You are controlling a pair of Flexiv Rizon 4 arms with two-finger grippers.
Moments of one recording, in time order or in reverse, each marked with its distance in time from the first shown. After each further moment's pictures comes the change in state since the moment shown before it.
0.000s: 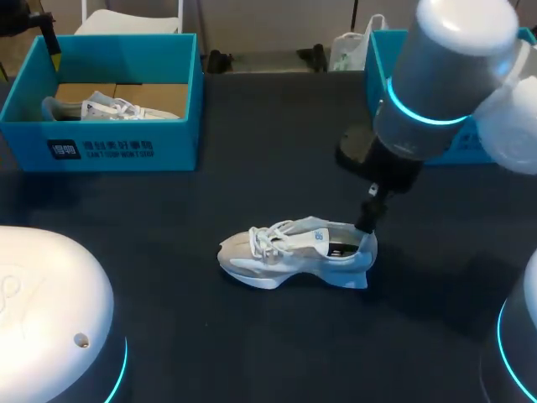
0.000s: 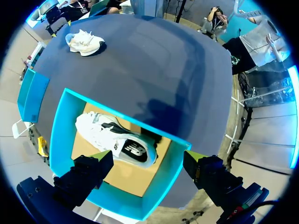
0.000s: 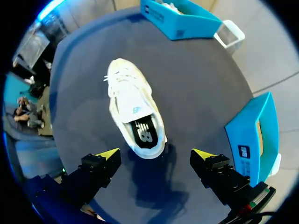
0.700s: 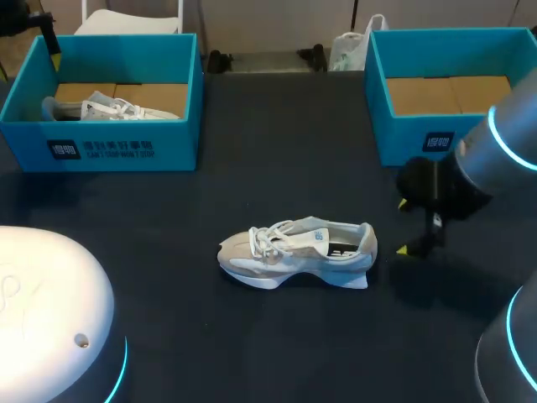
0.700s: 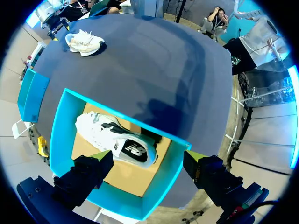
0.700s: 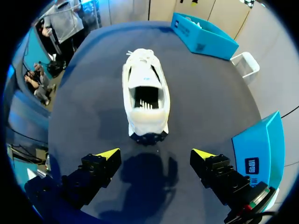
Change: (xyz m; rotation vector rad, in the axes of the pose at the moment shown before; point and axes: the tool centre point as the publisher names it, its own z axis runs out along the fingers) left arm 0.000 0.000 0.000 0.000 0.000 0.000; right arm -0.020 -0.068 0.048 -0.244 0.044 -0.249
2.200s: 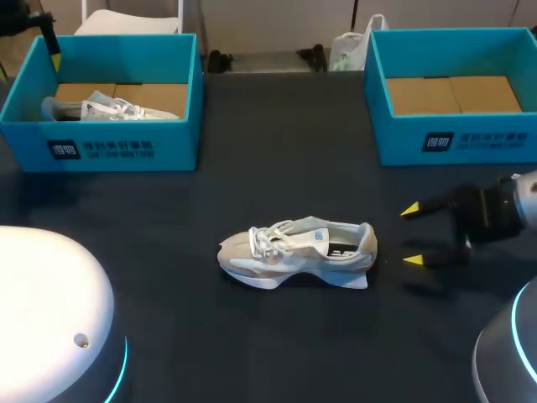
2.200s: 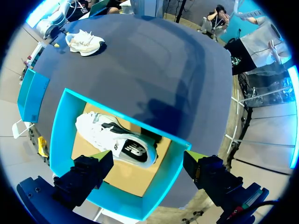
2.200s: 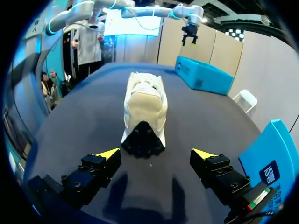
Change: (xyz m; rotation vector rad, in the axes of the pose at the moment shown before) left arm 0.000 0.000 0.000 0.000 0.000 0.000; right arm -0.010 -0.019 0.041 -0.514 0.027 -0.077
